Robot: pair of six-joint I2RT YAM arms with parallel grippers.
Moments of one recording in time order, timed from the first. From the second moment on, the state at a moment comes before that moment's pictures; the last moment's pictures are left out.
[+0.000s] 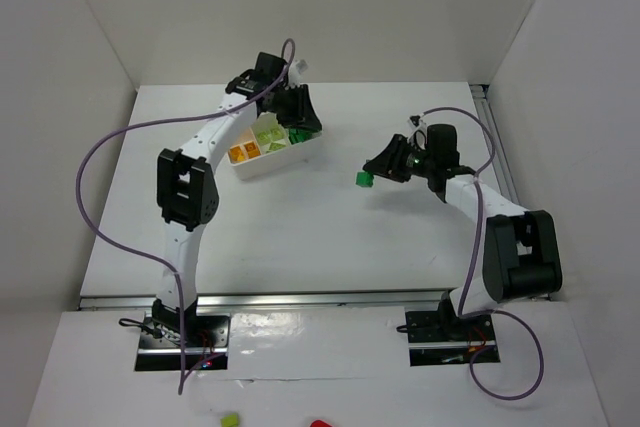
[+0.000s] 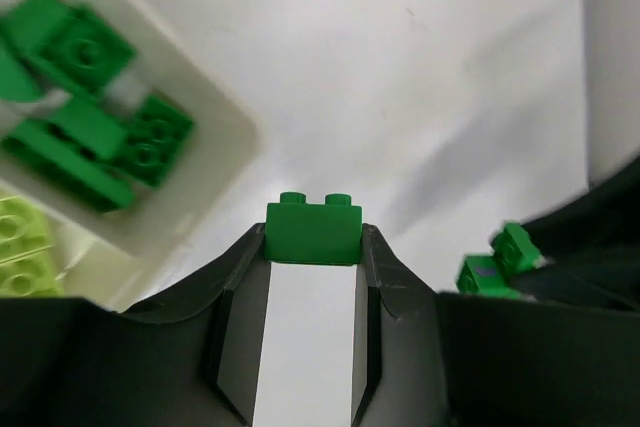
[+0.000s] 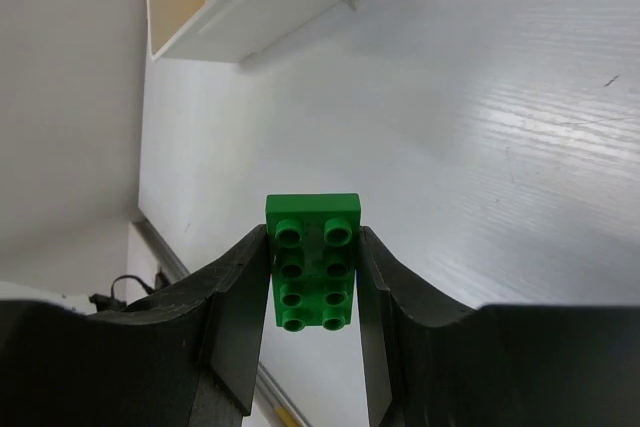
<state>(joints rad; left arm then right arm) -0.35 2.22 2.12 -0.73 0.50 -0.36 0.11 1.48 0.83 0.08 -0.68 0.61</state>
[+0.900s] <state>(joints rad) -0.34 2.18 2.09 -0.79 0.37 -0.37 0.11 1.46 0.85 -0.04 -0.70 0.55</state>
